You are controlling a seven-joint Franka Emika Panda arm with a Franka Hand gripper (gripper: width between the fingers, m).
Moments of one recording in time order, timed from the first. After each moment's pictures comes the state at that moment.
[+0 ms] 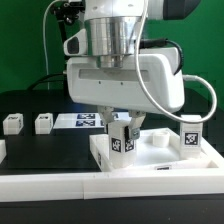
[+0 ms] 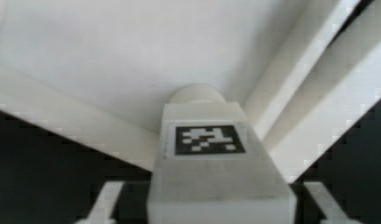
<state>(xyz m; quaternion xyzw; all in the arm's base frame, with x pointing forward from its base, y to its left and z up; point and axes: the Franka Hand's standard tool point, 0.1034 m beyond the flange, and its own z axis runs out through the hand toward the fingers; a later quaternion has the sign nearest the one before) 0.615 0.004 0.071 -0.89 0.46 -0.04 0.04</state>
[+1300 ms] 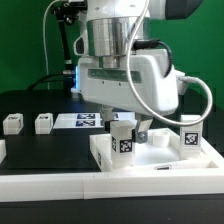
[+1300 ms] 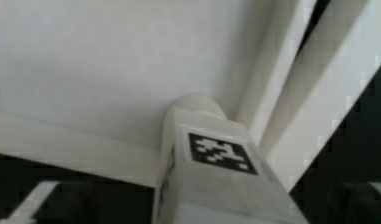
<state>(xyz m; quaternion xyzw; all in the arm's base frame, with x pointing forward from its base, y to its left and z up) 0.615 0.006 0.071 -0.90 0.44 -0.03 0.04</state>
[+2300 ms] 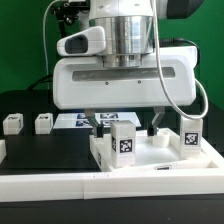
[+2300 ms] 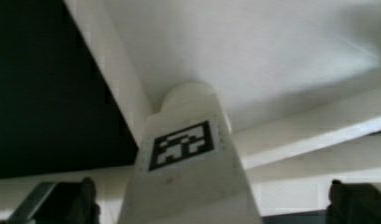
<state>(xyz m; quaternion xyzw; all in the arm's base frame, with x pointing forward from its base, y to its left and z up) 0.616 0.008 0.072 -1.00 0.03 -0.04 0.01</state>
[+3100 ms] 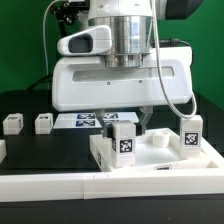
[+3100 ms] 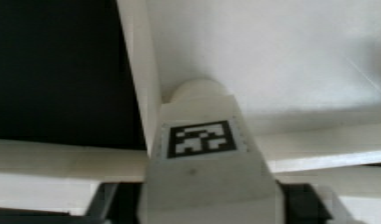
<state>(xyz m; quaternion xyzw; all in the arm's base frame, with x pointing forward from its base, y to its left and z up) 0.617 0.006 0.073 -1.00 -0.04 -0.04 0.01</state>
